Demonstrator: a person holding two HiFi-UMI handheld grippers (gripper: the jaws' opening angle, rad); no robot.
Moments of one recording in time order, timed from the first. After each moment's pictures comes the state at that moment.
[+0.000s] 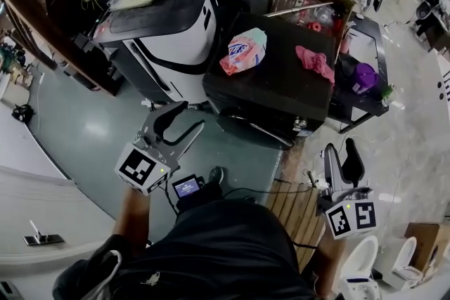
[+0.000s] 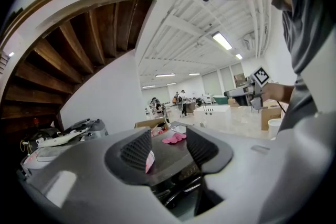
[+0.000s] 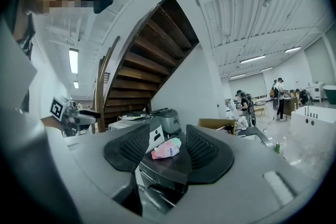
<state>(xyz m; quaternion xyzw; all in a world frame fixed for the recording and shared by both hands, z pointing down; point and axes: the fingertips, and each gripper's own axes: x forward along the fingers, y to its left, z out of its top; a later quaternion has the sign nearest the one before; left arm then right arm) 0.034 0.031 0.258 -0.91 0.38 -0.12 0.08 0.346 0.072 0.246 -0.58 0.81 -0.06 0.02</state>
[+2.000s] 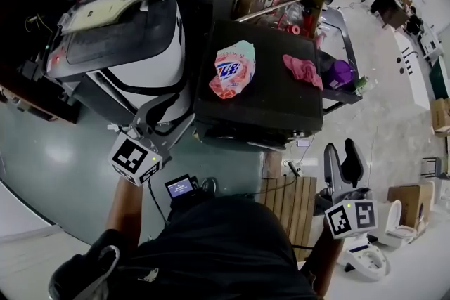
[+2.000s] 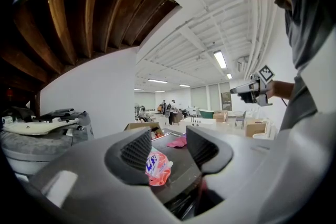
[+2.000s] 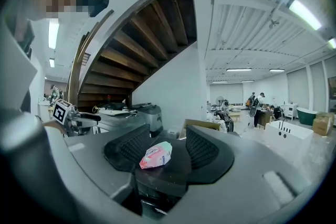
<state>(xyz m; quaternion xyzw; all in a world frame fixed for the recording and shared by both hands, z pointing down) -0.085 -0.156 0.301 -0.96 0.29 -0.05 0.03 0.223 -0.023 0.222 -0.68 0.73 -0.04 -0.04</state>
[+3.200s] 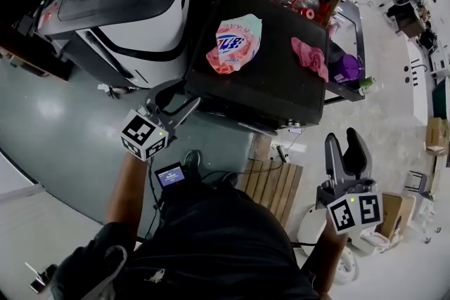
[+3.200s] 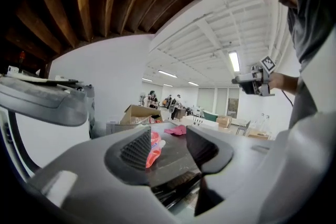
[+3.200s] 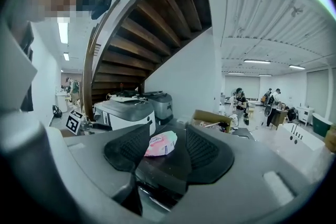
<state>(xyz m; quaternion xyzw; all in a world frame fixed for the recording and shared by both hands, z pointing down) -0.050 -0.168 0.417 -0.94 0.32 -0.04 -0.08 0.240 -0.067 0.245 -0.62 0.78 -0.06 -0.11</state>
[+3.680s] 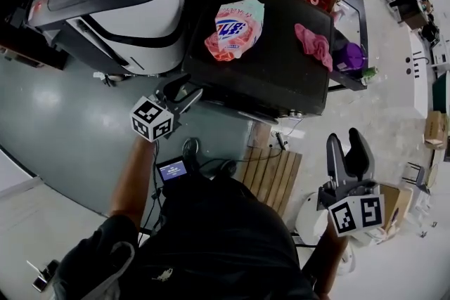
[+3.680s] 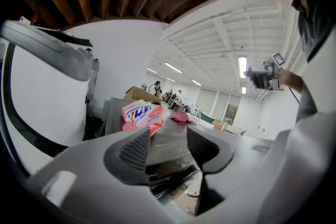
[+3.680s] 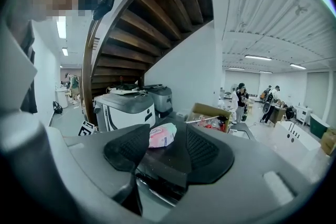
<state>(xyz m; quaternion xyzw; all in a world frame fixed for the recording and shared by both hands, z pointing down) -0.037 -0.186 0.530 -0.93 0.31 -0.04 -0.18 0.240 -0.066 0.268 -0.61 0.77 -0.08 -0.15</state>
